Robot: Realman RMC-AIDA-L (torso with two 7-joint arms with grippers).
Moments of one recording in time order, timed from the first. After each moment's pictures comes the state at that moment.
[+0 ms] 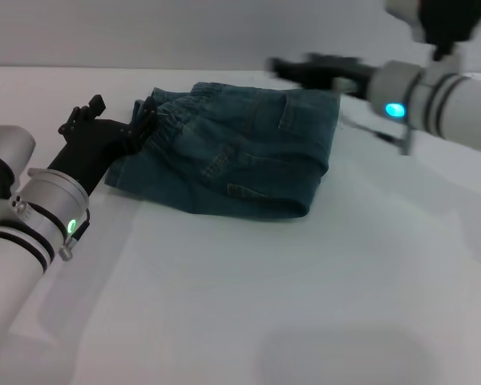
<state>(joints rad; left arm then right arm) -0.21 -2.07 -1.12 -0.85 2.68 0.54 -0.16 0.72 2.08 1.57 0.63 -1.21 0.43 -1.38</state>
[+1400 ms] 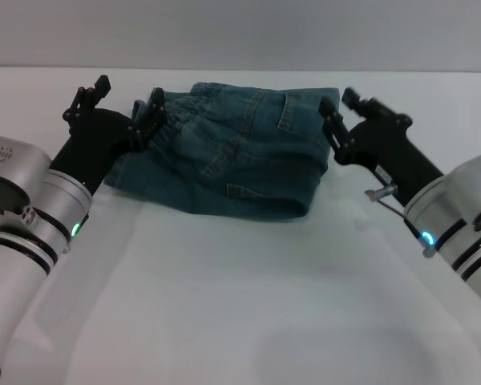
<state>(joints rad) -0.33 -2.08 -1.05 -0.59 2.68 0.85 -0.08 0.50 2.08 0.66 0.39 -2.39 -1.01 0.22</state>
